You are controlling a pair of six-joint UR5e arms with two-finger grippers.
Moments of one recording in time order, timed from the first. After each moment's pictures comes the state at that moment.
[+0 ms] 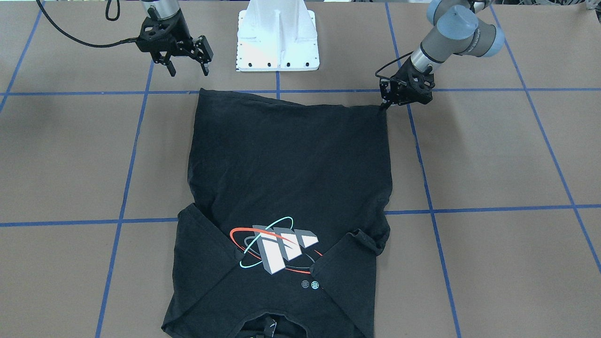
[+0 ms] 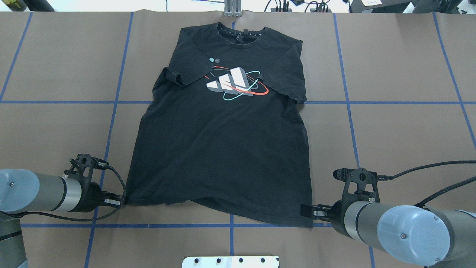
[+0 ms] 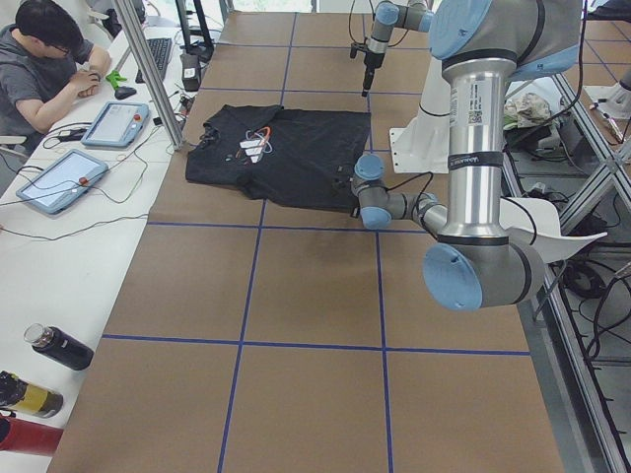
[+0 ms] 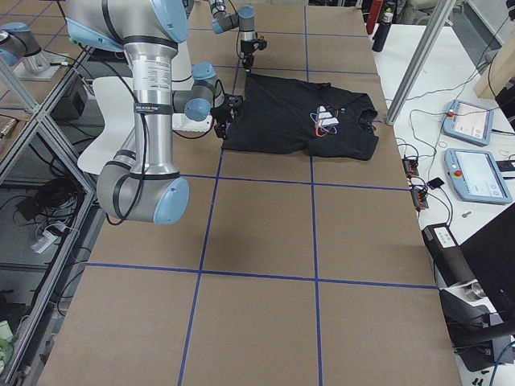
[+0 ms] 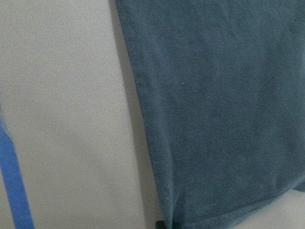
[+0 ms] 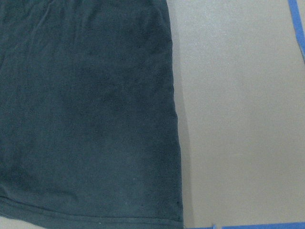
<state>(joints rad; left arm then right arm) -0.38 -1.51 -1.88 -2.43 -1.85 -1.13 0.16 -1.55 2.29 -1.41 1.50 1.57</state>
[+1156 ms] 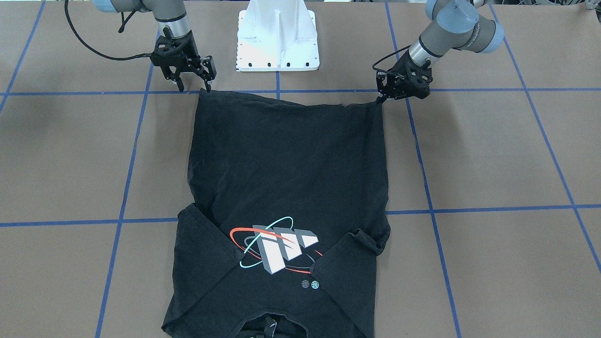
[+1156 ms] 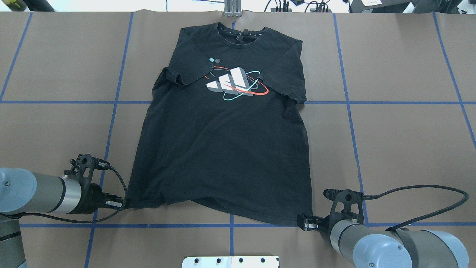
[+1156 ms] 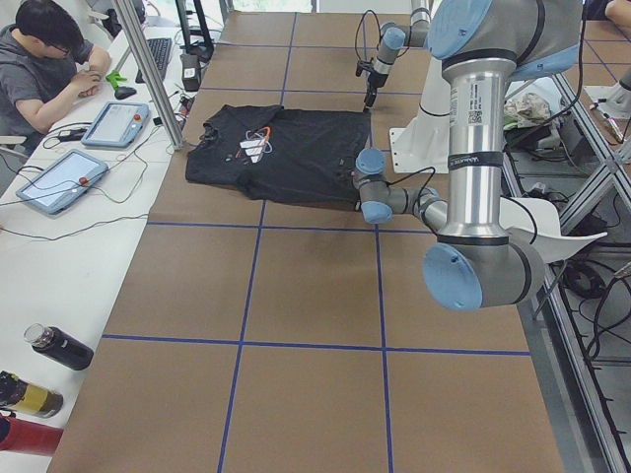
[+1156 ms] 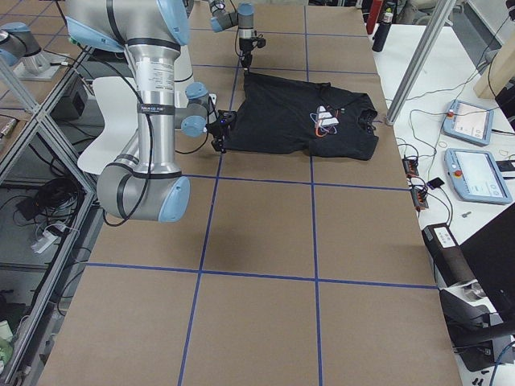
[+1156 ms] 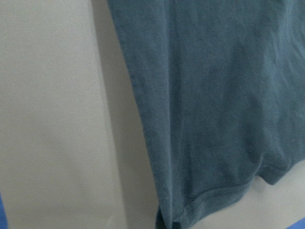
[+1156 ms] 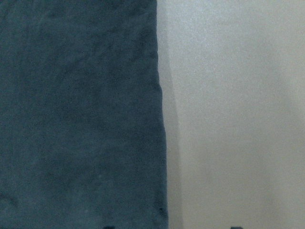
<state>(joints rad) -0.38 -1.51 -1.91 -2.42 -1.87 -1.14 0.04 -1.55 2.11 -1.29 1.32 1.64</state>
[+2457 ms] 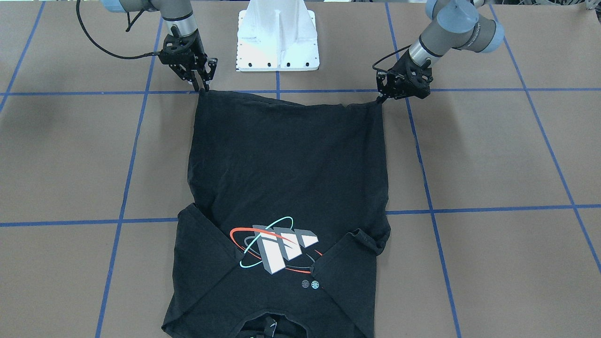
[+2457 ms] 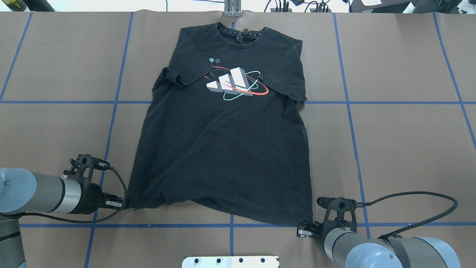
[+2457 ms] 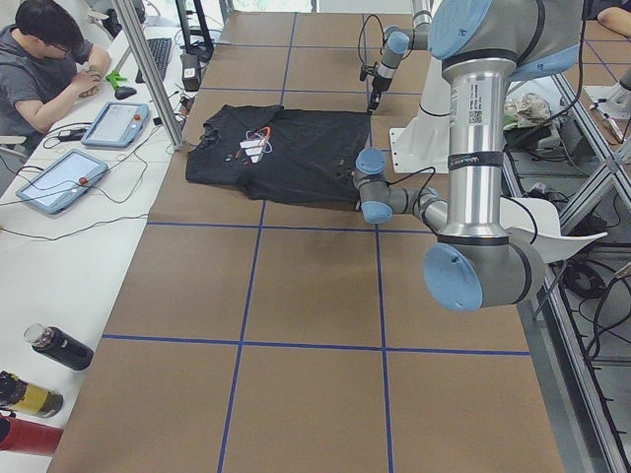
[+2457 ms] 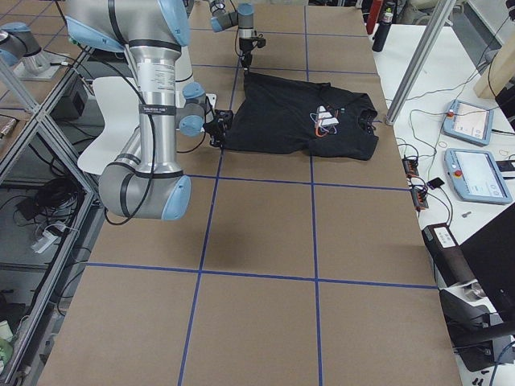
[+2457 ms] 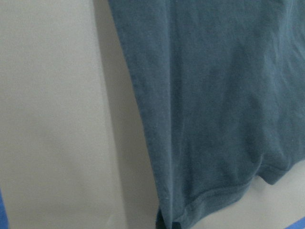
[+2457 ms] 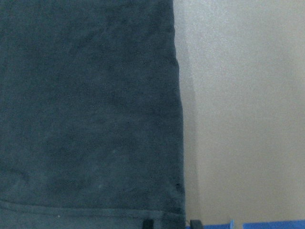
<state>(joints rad) -0.38 -1.50 -1.91 -2.42 -1.87 -1.15 0.01 -1.53 2.09 -1.29 1.31 1.64</state>
